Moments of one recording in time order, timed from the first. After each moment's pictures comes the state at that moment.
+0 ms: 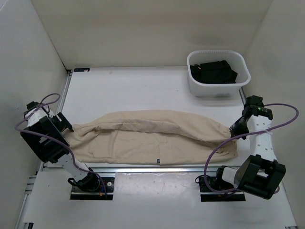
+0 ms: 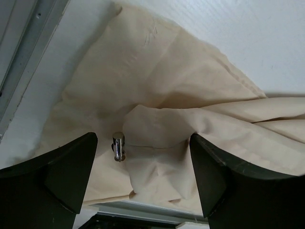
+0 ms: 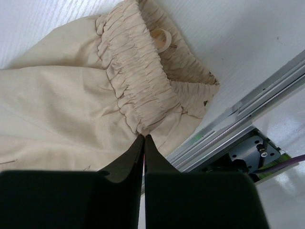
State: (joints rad) left arm 0.71 1.72 1.17 -0.84 0.17 0.00; right arm -0.29 1.21 1.00 -1.11 0.10 0.55
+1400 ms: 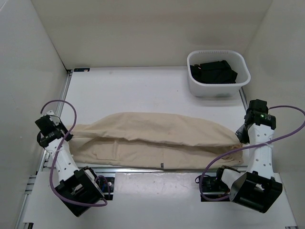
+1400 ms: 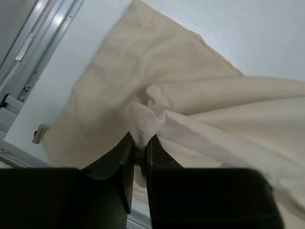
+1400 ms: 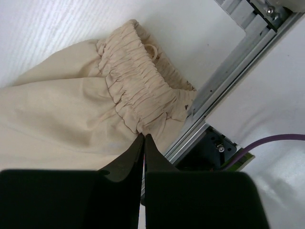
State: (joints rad) left arm 0.66 0.96 0.69 -0.60 0.12 0.00; right arm -0.31 1.07 1.00 -1.17 0.27 0.51
